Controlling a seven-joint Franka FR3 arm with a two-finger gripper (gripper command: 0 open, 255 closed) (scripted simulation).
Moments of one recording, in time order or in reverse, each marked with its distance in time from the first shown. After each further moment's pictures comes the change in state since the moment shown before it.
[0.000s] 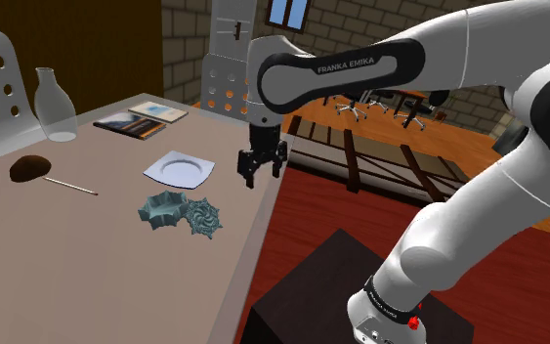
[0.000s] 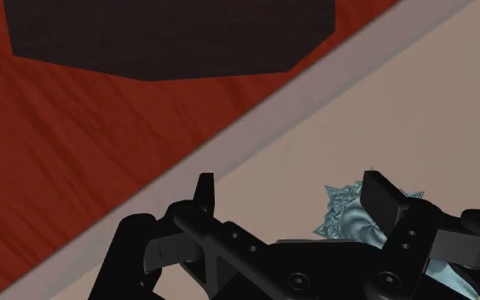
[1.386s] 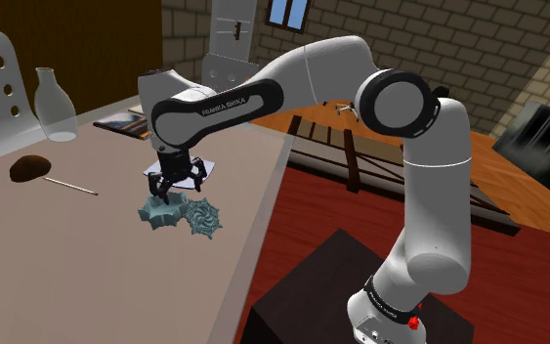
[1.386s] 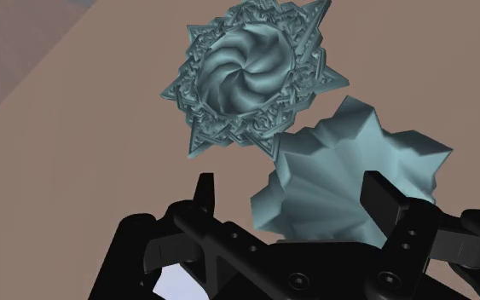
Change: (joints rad) arm 0.155 0.745 0.064 0.634 -0.291 0.090 0.365
